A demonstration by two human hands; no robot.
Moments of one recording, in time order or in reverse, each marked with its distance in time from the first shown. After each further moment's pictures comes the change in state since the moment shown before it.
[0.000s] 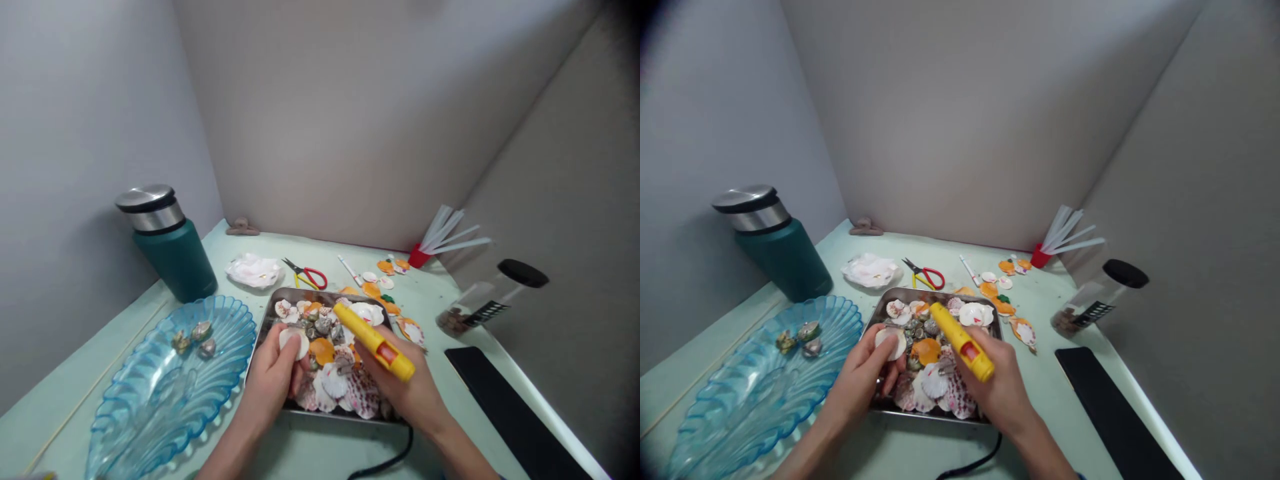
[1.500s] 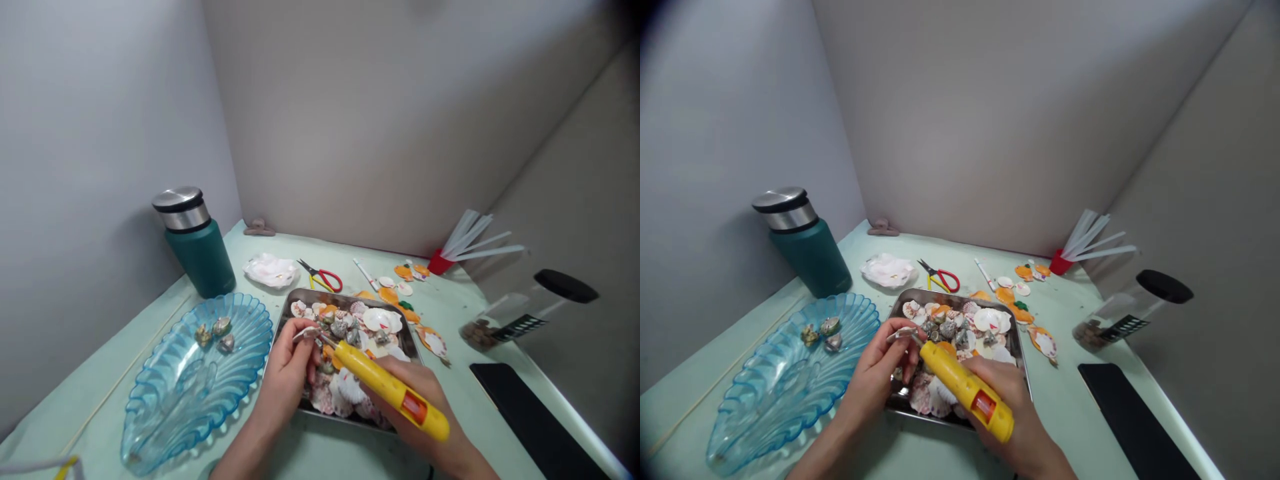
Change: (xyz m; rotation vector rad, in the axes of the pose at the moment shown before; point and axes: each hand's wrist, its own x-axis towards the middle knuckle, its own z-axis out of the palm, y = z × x) left_hand 0.000 0.004 -0.002 -0.065 0.023 0.105; right_hand -0.008 -0.007 0.006 0.042 -0.156 -0.270
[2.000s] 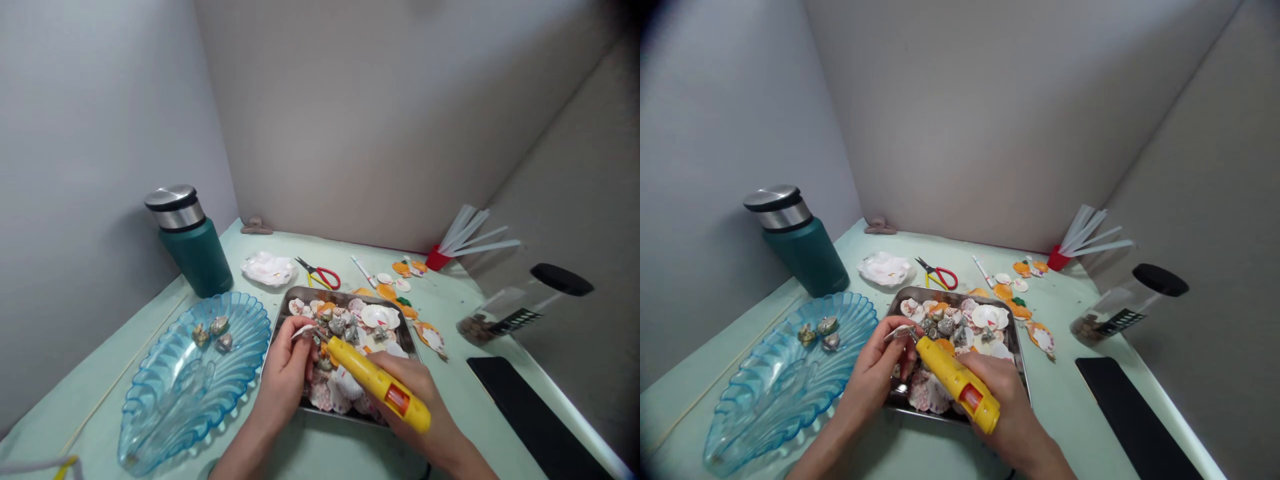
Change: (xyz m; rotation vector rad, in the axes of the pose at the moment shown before) left_hand -0.002 -0.001 0.000 0.069 -0.001 0.032; right_hand 0.004 -0.005 0.001 -0.019 -0.001 -0.027
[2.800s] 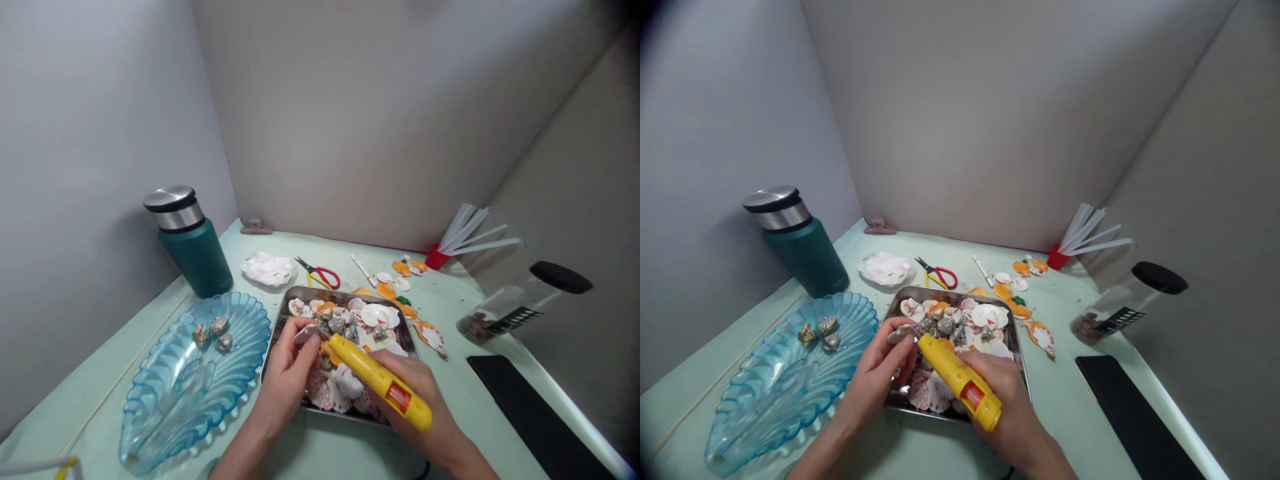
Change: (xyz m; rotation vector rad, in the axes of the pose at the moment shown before) left_hand -0.002 -0.003 -0.003 -0.002 -0.066 -0.041; right_hand -0.002 0.003 0.001 -0.019 0.052 -0.007
